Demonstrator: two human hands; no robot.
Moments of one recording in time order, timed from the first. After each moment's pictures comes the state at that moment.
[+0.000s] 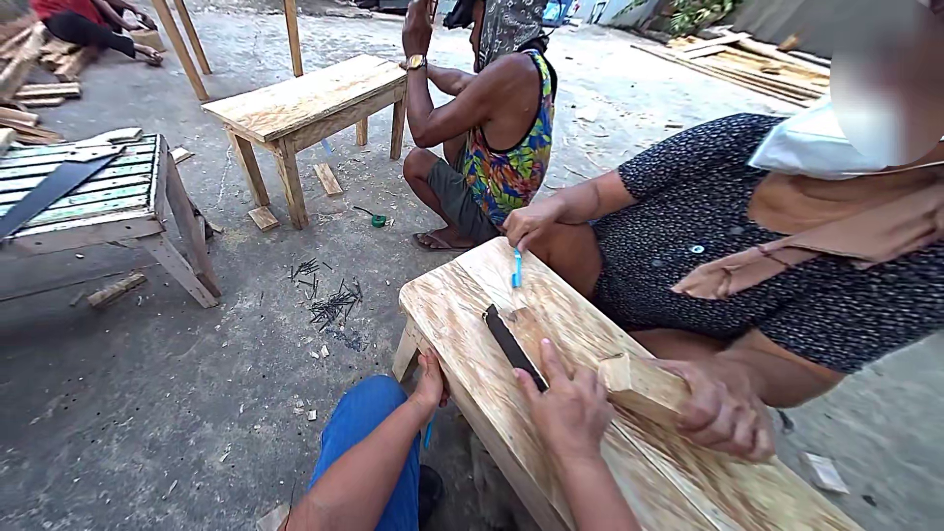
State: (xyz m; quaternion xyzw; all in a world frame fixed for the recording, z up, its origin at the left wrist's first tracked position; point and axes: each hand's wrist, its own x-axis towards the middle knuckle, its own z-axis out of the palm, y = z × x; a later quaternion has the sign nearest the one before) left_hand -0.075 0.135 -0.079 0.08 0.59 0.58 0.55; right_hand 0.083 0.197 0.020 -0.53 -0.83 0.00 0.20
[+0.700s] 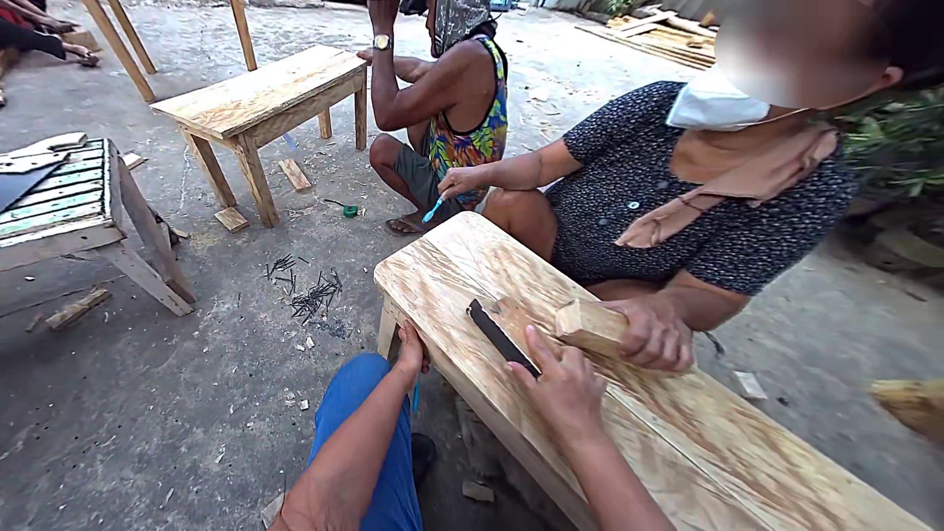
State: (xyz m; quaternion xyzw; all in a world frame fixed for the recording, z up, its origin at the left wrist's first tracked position) left_hand -0.074 0.136 -0.081 0.07 0.60 0.58 0.54; right_hand 0.140 0.172 0.021 -0.51 -0.84 0.02 0.17
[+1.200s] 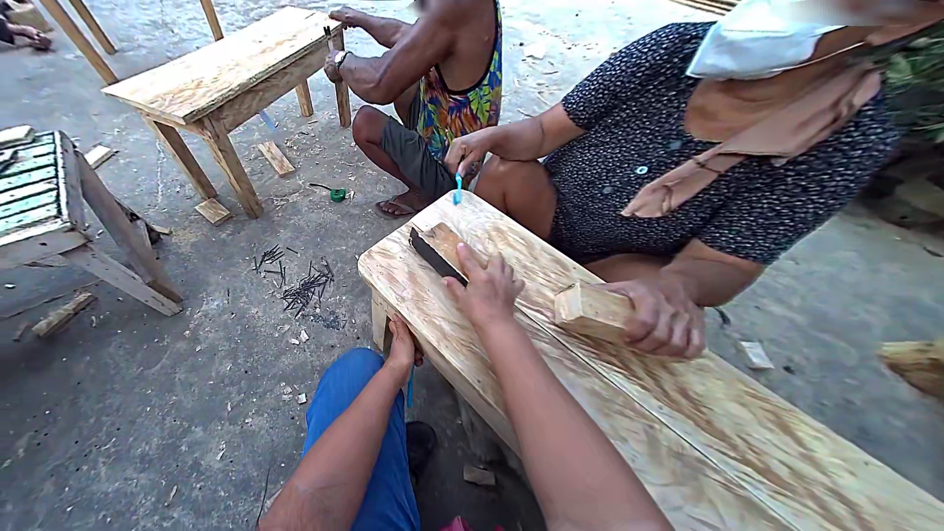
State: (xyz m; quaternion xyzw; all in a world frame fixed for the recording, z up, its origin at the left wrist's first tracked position) left_hand -0.074 0.138 -0.086 0.07 0.60 0.58 0.54; right_hand 0.011 0.239 0.041 -0.53 -0.83 0.11 0.11
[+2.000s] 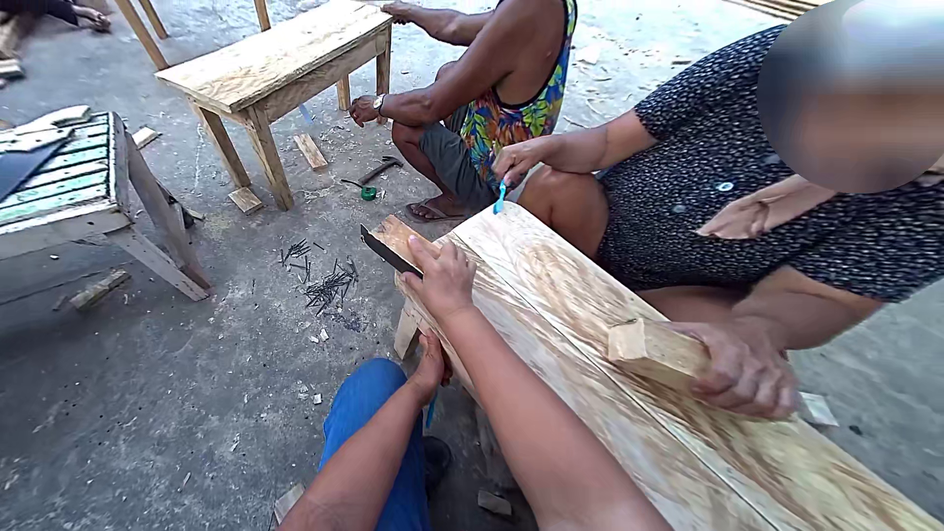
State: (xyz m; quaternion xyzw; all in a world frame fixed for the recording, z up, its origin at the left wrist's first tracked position) left_hand -0.082 0.127 -0.078 0.12 0.58 0.58 0.56; right_hand -0.106 0.217 0.038 -0.38 -0.91 0.10 0.12
